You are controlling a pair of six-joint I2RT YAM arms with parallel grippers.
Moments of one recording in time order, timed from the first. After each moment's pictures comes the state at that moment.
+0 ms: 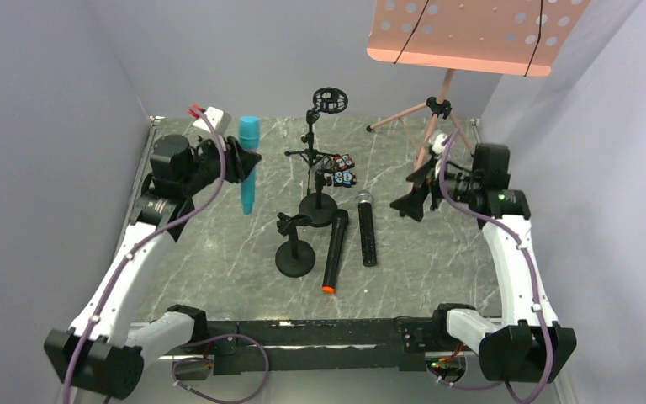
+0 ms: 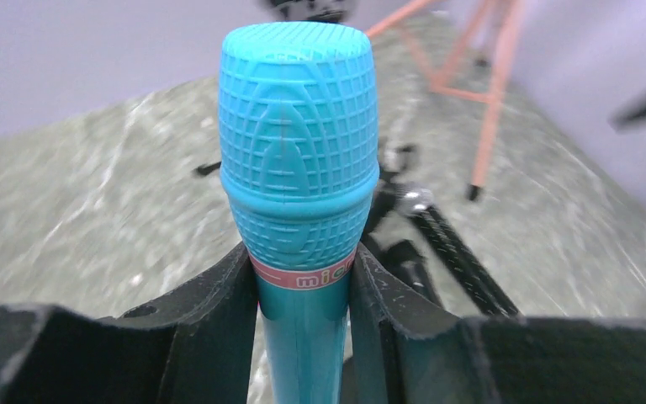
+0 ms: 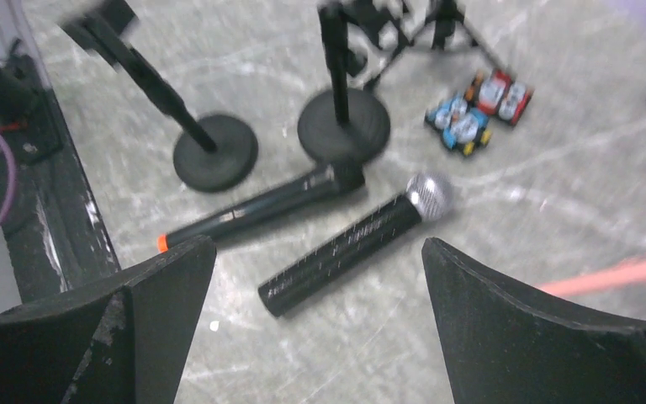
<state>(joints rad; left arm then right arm) -0.21 1.08 1.08 -0.19 0.34 -0.16 -0.05 1.07 1.03 -0.68 -0.98 -0.47</state>
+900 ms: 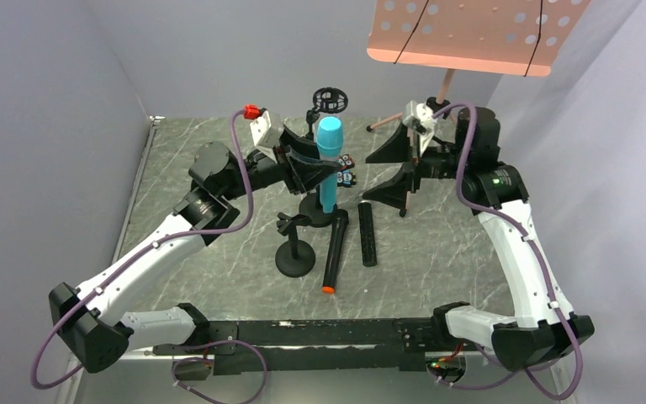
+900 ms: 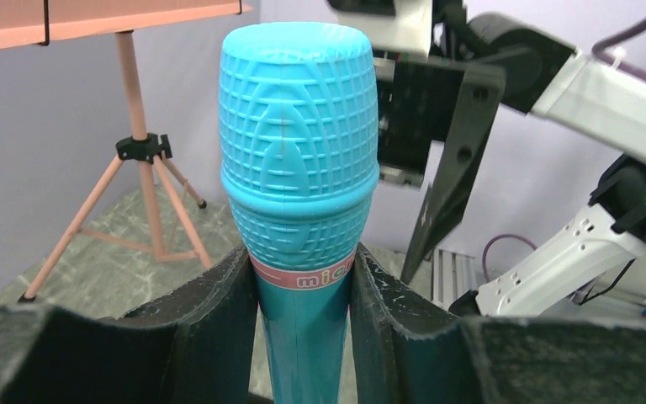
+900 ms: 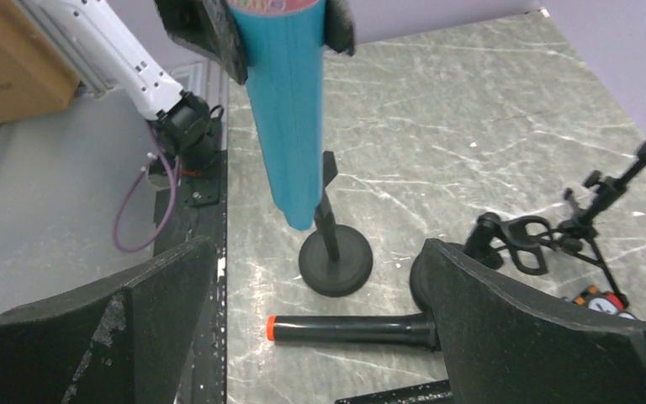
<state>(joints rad) -0.70 1.16 1.16 0.30 0.55 -0.28 0.22 1.17 1.43 -0.61 -1.19 -0.22</state>
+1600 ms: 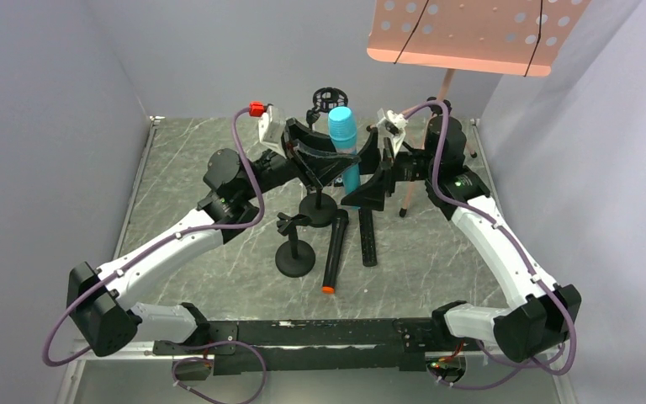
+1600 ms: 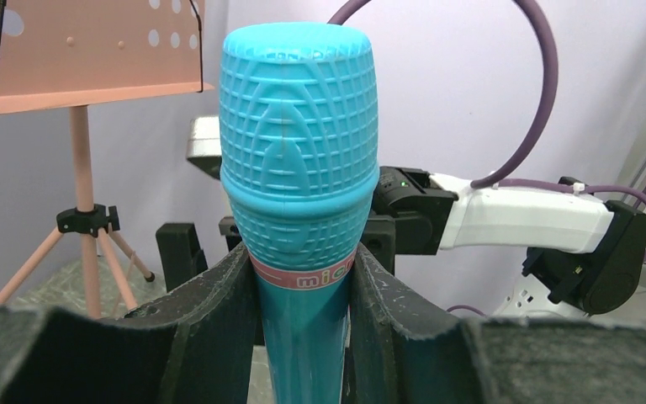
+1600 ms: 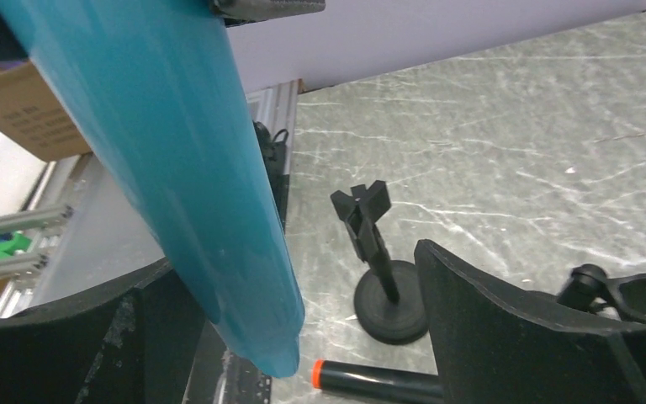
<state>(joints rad) -0.78 1.27 1.15 0.65 0.48 -0.47 0.36 1.23 1.21 -0.14 -1.23 0.11</state>
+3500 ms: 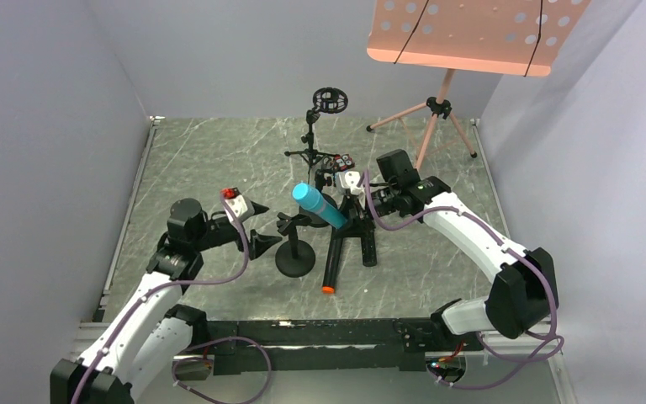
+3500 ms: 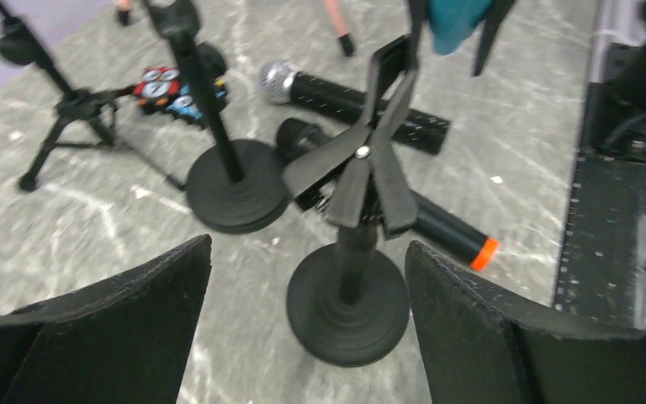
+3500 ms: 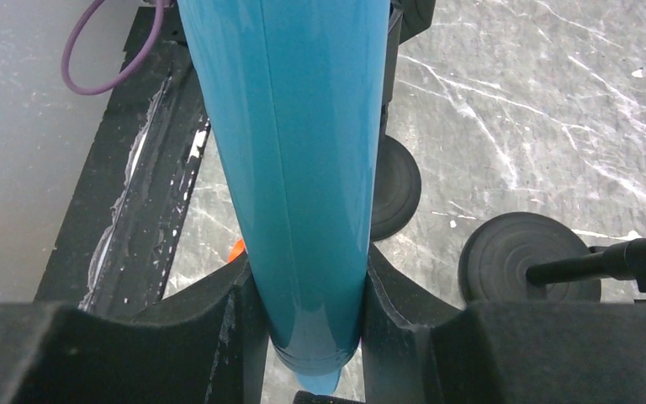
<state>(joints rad) -0.29 0.73 0.47 0.07 0.77 0.20 0.50 1.37 1.09 -0.60 -1.08 -0.78</state>
